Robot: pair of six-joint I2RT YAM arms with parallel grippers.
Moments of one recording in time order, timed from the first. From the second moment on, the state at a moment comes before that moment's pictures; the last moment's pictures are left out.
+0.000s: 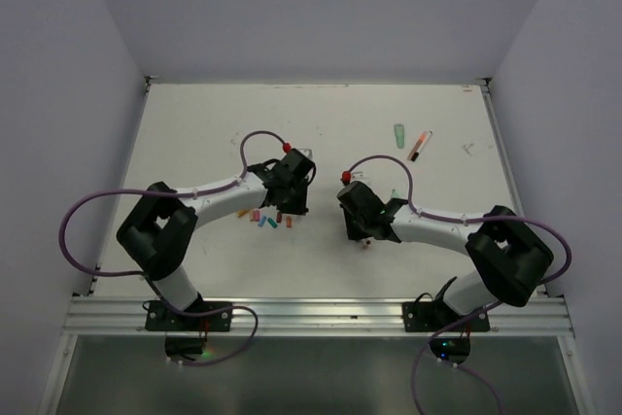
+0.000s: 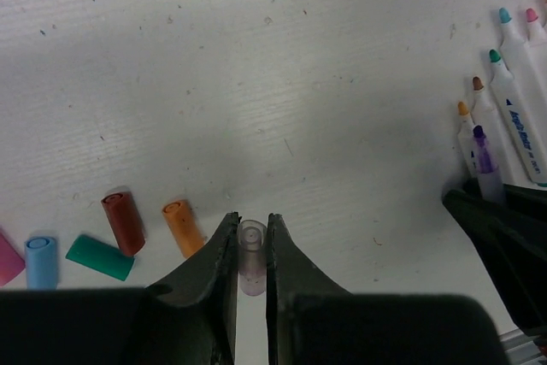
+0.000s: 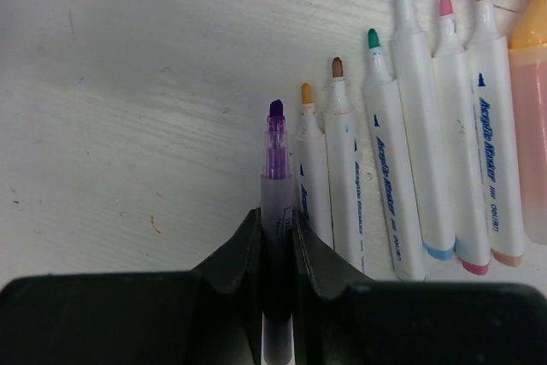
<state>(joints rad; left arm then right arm) -0.75 1.69 1.08 -0.46 -0.06 -0.62 0.82 1.49 0.72 -0.28 0.20 0.54</state>
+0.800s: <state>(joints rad) -0.75 1.75 1.05 -0.50 -0.10 -0.60 0.82 1.43 0.74 -0.34 0.25 0.54</state>
